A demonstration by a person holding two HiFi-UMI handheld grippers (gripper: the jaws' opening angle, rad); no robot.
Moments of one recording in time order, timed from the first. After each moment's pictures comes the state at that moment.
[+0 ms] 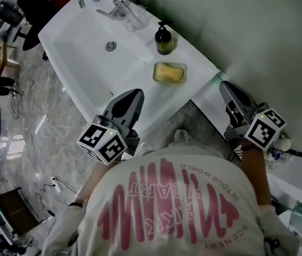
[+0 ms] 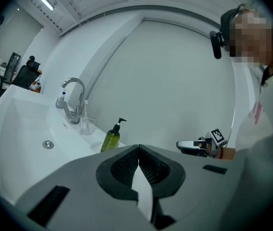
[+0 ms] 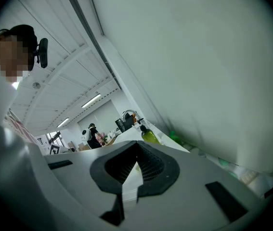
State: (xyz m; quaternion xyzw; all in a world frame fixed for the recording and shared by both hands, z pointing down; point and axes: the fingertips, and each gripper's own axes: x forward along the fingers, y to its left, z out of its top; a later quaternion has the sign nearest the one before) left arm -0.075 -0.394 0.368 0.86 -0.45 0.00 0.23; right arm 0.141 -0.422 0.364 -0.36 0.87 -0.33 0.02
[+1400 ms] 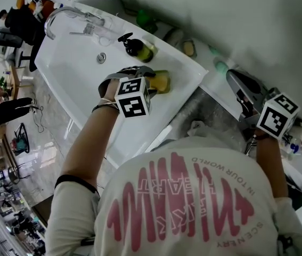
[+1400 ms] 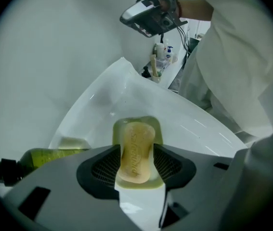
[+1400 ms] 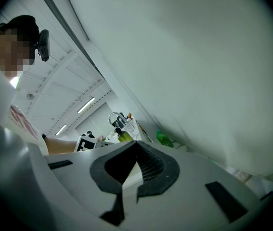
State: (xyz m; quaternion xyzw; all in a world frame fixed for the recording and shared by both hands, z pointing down) left arm 0.011 -0.478 0.544 0.75 0.01 0.65 -0.10; right arm 0.227 -0.477 0.424 -0.36 0.85 -0.38 0.03
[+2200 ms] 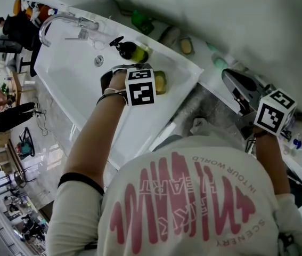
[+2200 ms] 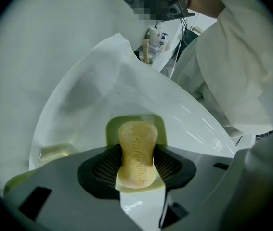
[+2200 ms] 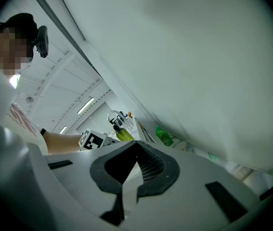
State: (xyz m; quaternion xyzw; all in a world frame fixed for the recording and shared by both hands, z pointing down) left arm 0.016 -0.478 0.562 0.69 0.09 0.72 -0.04; right arm 0.231 -0.477 0.441 -0.35 0.85 -0.39 0.03
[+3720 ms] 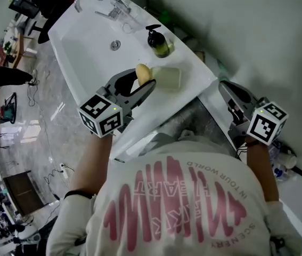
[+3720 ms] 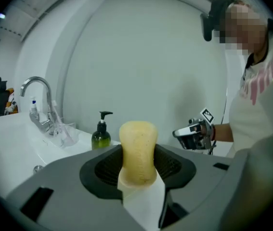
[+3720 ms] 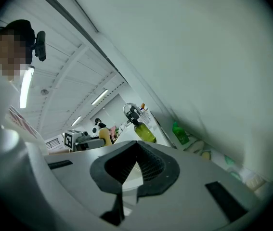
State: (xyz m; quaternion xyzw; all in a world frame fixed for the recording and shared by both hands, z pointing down) left arm -0.011 -0.464 0.387 0.90 -0.38 0.15 0.15; right arm 0.183 -0.468 0.409 -0.27 0.89 -0.37 0.00
